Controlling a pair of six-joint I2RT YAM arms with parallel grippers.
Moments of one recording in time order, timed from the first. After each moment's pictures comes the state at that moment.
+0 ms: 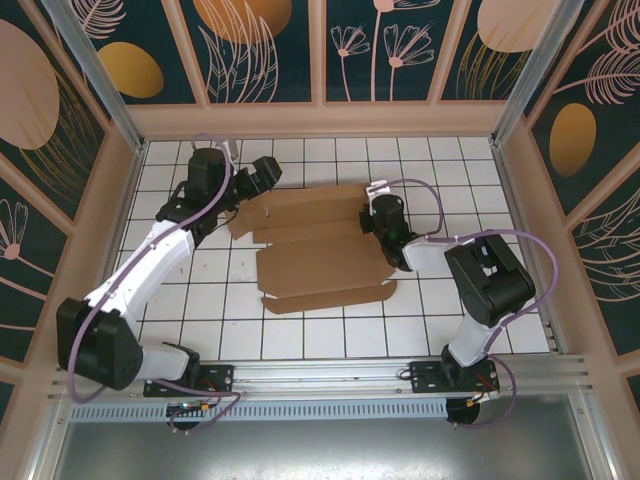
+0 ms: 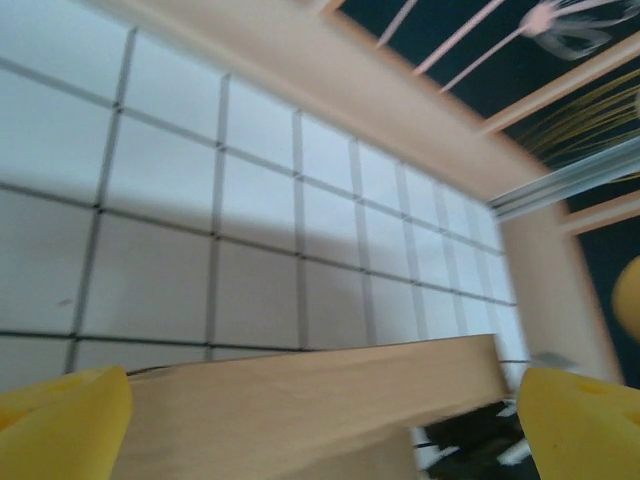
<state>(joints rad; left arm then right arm) -0.33 1.38 1.12 -0.25 0.20 -0.74 0.52 1.72 0.74 0.51 0.29 0.07</state>
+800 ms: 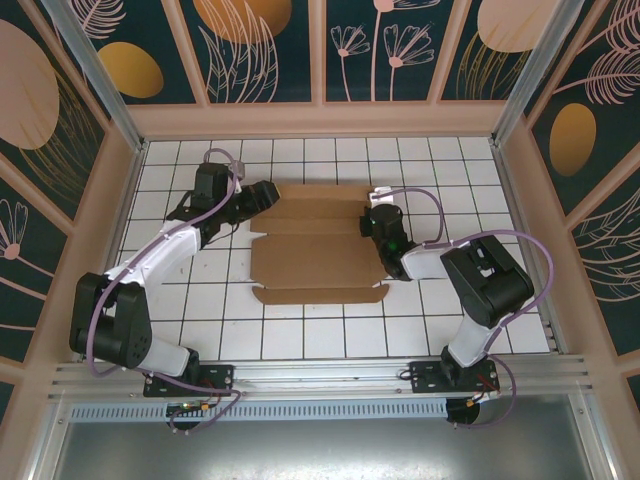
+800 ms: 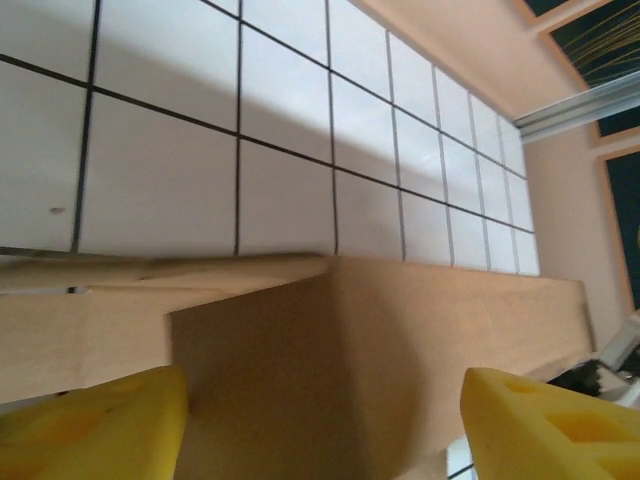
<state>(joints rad) -0.28 1.47 0.99 -0.13 0.39 -0.74 0.55 1.72 0.68 0.62 0.37 0.14</state>
